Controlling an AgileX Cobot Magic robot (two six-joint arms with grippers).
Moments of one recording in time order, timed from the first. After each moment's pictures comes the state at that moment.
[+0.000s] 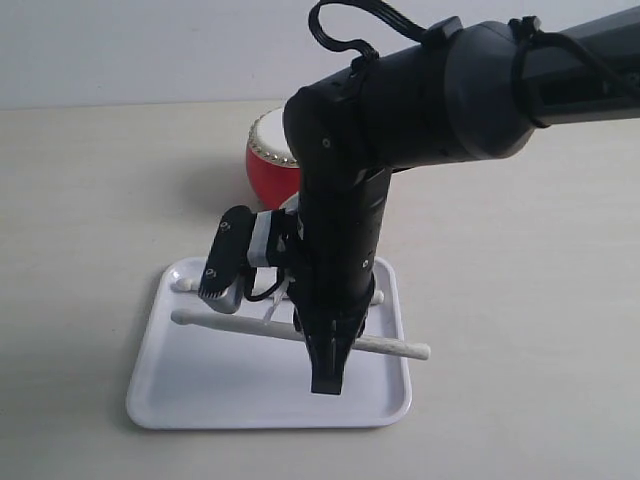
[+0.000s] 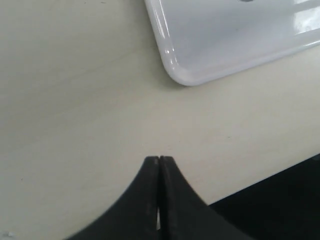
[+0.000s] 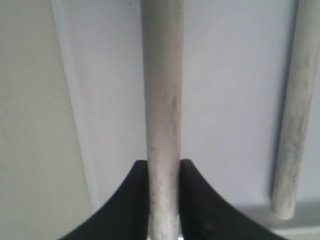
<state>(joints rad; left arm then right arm) -0.21 1.02 -0.67 -0.28 1.10 0.25 0.85 1.94 -1.28 0.08 0.97 -0.69</state>
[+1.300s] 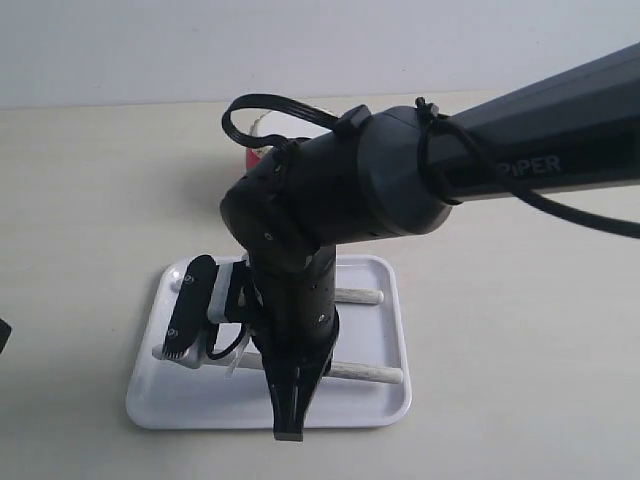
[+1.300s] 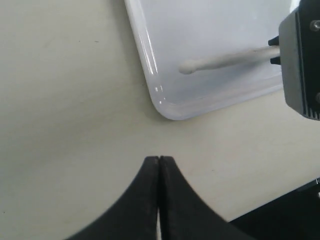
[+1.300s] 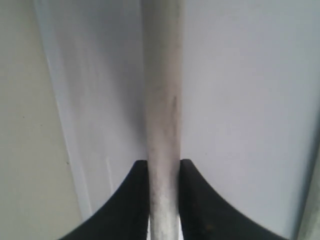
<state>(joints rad) -0.21 1.02 -0.67 -0.34 1.01 0.24 0.98 2.03 -1.28 -0.06 0.87 -0.47</state>
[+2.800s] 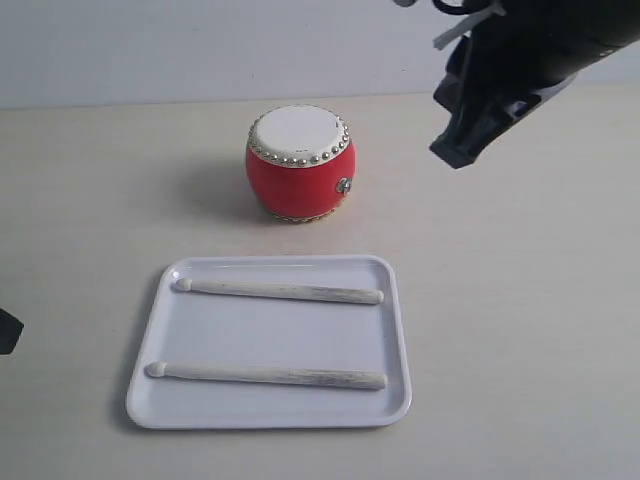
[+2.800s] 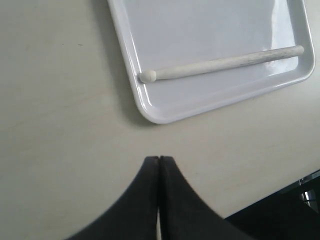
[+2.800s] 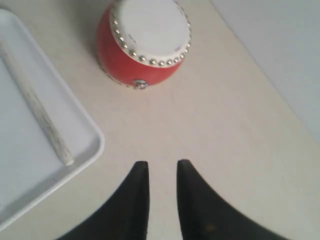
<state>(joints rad) -0.21 1.02 -0.67 -0.40 1.01 0.25 0.65 1.33 -1.13 -0.26 0.78 -0.24</state>
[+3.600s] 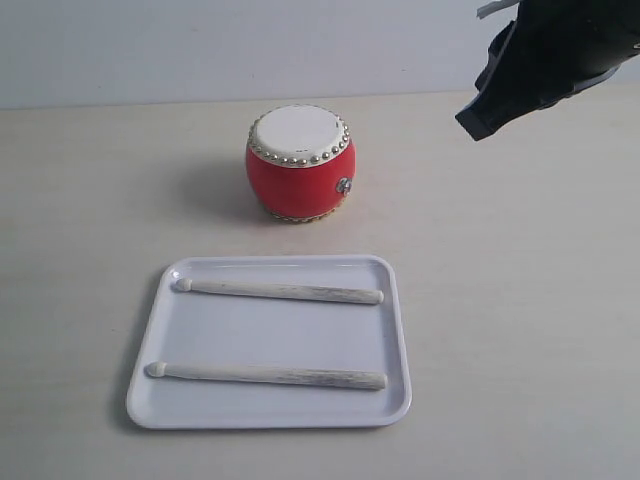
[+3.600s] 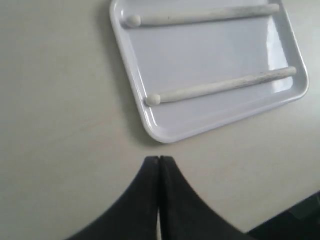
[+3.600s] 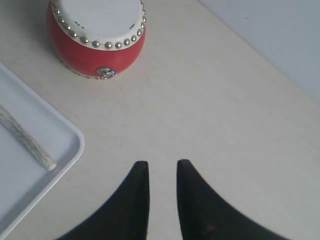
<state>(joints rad) -0.21 0.88 -0.67 -0.36 0.98 0.25 0.56 1.32 -1.11 -0.26 0.76 -0.11</state>
